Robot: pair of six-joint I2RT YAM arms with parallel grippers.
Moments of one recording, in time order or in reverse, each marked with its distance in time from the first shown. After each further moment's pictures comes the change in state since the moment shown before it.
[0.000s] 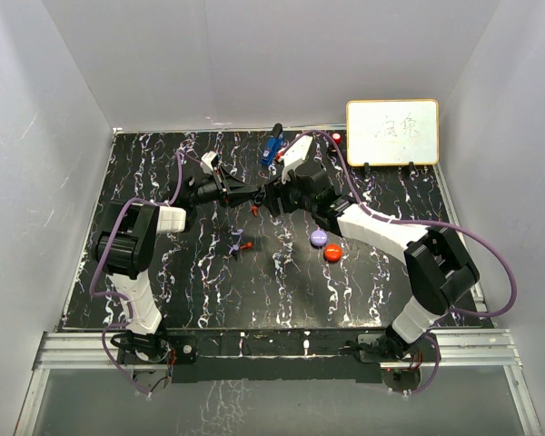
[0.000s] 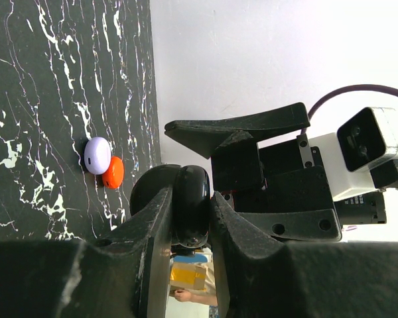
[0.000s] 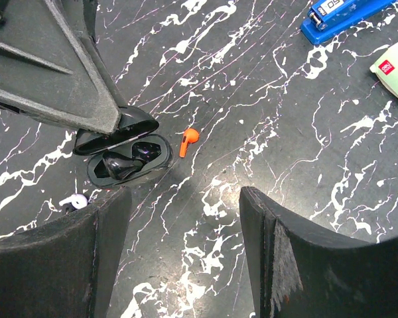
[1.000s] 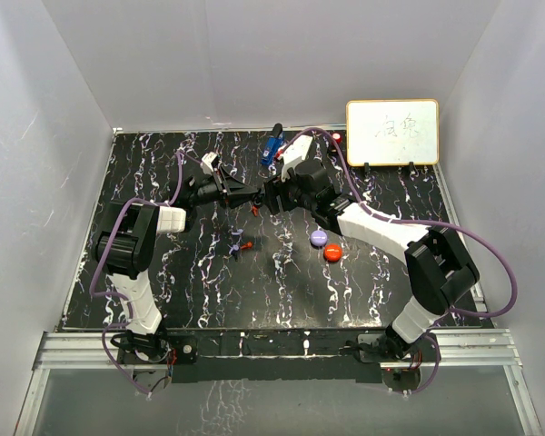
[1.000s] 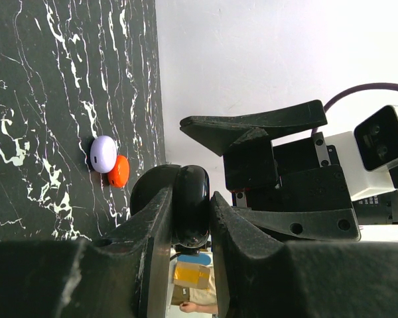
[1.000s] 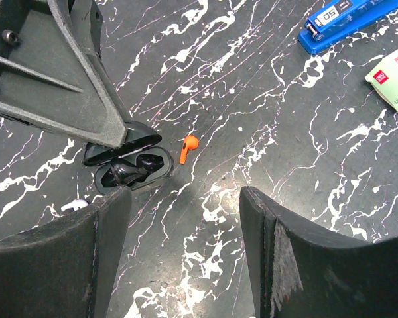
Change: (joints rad) left arm 0.000 0.000 -0.002 -0.016 0.000 0.026; right arm 0.000 0.000 0.016 -0.001 0.003 -0.004
